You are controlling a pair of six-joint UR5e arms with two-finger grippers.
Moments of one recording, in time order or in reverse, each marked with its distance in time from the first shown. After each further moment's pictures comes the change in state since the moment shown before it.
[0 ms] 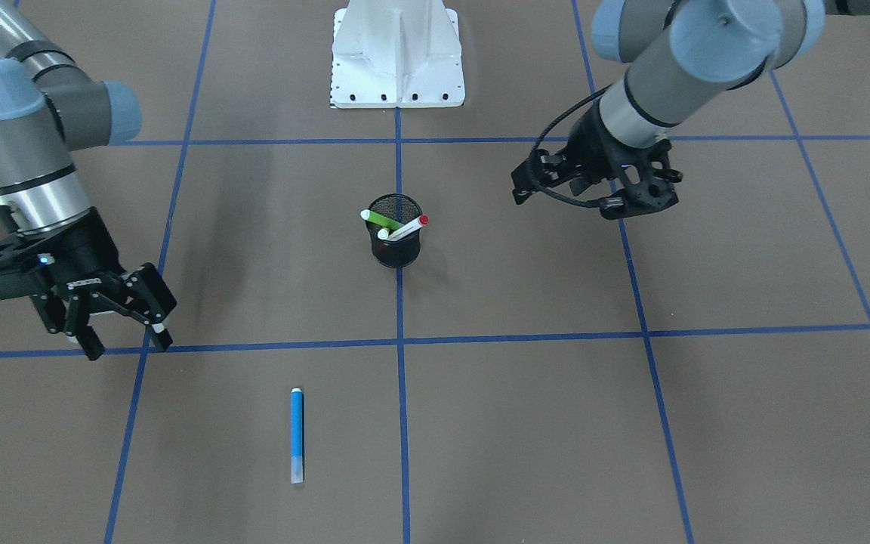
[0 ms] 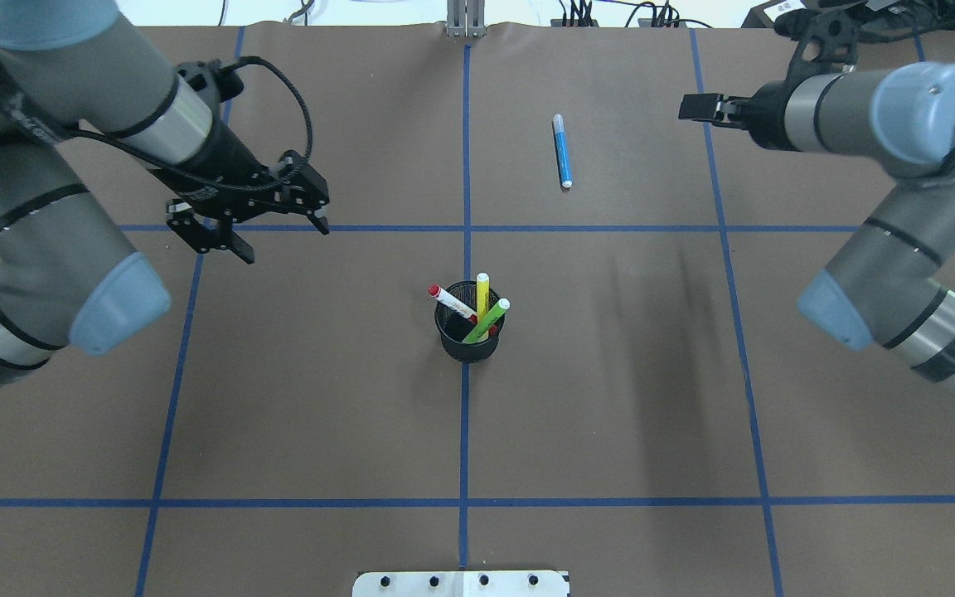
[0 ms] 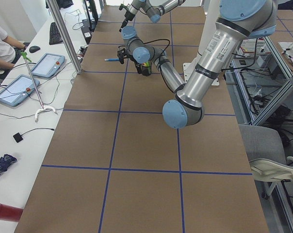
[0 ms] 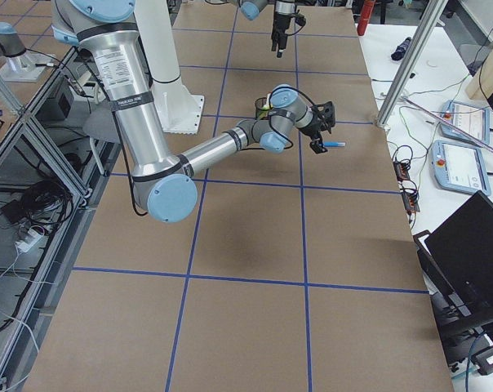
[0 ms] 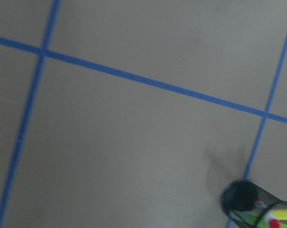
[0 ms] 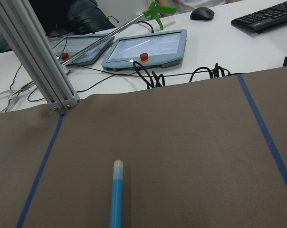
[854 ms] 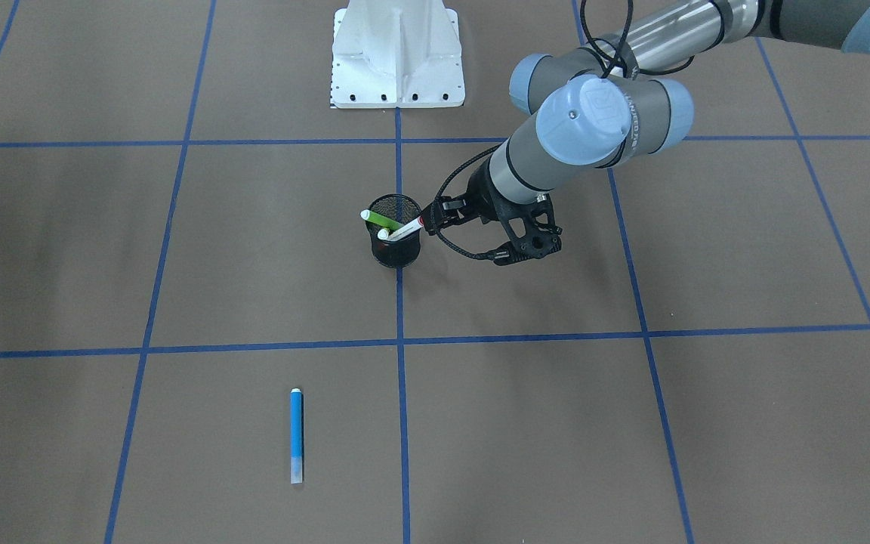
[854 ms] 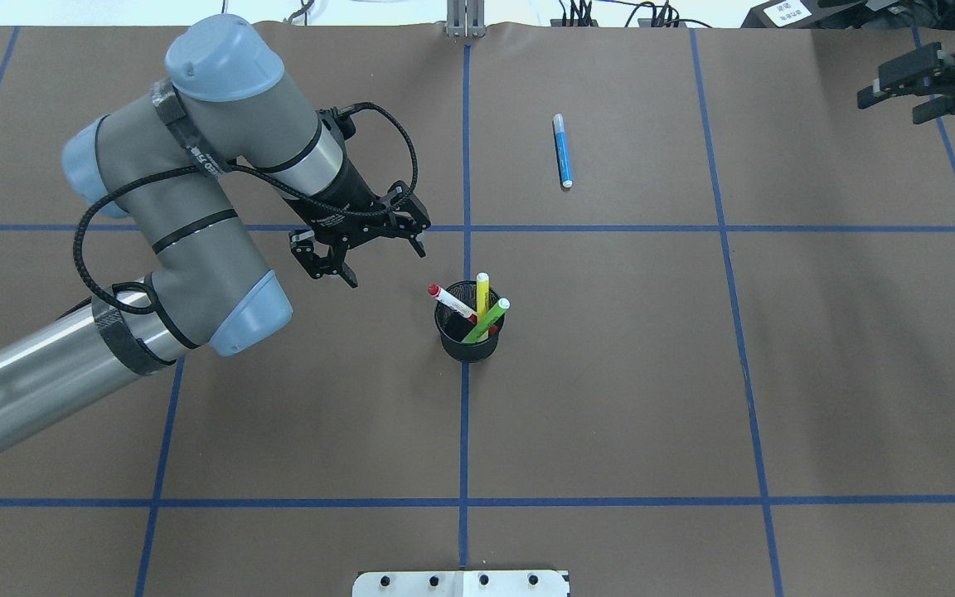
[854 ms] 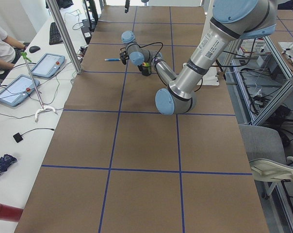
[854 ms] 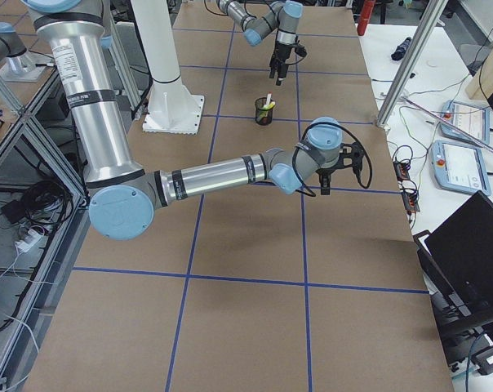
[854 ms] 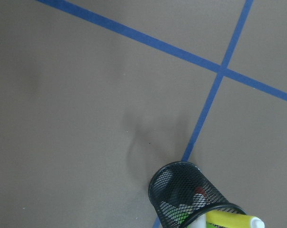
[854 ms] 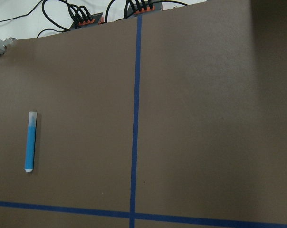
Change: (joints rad) left arm 0.097 -0.143 0.287 -0.249 0.001 -0.169; right arm 0.385 -0.103 -0.124 -0.125 0.677 -0.378
